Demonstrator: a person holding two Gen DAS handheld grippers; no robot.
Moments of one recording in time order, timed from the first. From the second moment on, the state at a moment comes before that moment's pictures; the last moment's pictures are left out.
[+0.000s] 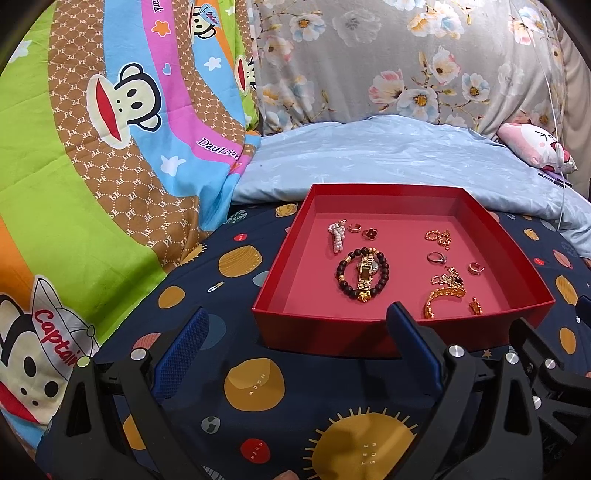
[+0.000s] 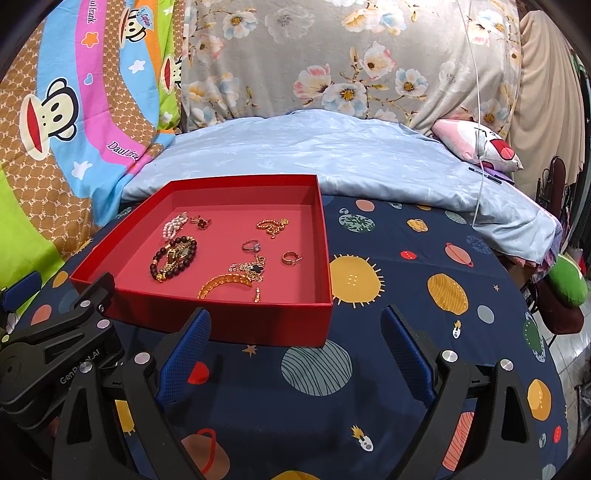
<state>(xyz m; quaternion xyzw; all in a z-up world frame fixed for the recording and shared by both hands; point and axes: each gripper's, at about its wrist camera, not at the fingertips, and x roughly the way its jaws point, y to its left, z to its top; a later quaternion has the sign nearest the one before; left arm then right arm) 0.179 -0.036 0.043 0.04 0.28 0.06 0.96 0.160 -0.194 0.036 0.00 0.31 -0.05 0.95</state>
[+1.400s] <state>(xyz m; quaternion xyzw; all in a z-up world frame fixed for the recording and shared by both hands) 0.177 -0.037 0.045 0.04 0.27 0.06 0.96 0.160 -0.195 0.036 0.00 0.31 -0.05 0.95</state>
